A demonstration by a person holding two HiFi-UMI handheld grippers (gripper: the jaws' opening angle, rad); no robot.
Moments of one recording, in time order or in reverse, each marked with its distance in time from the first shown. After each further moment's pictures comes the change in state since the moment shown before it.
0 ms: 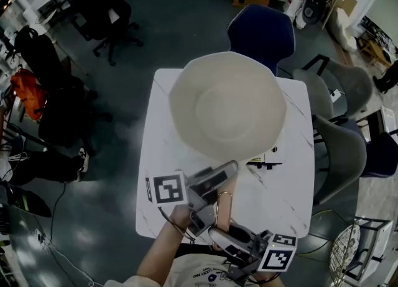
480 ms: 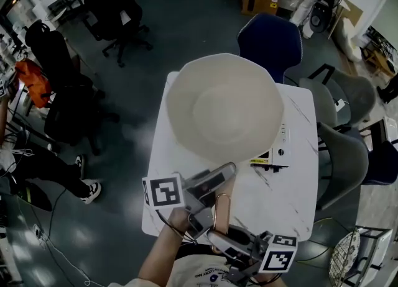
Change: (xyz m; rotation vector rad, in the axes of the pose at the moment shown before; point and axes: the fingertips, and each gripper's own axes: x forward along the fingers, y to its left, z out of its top) left arm -0.037 -0.014 0.010 -0.006 -0.068 0.015; right arm 0.017 0.024 -0.016 -0.019 0.063 0.050
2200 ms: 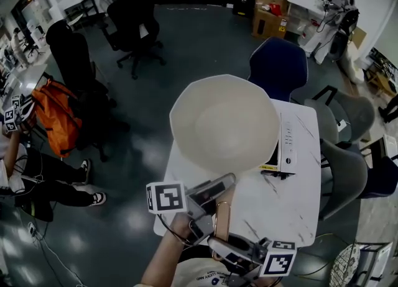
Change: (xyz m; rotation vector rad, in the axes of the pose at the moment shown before) left arm -0.063 -0.017 -0.003 0.027 -0.034 -0.007; right arm 0.023 0.037 -0.046 -0.004 0.047 0.047
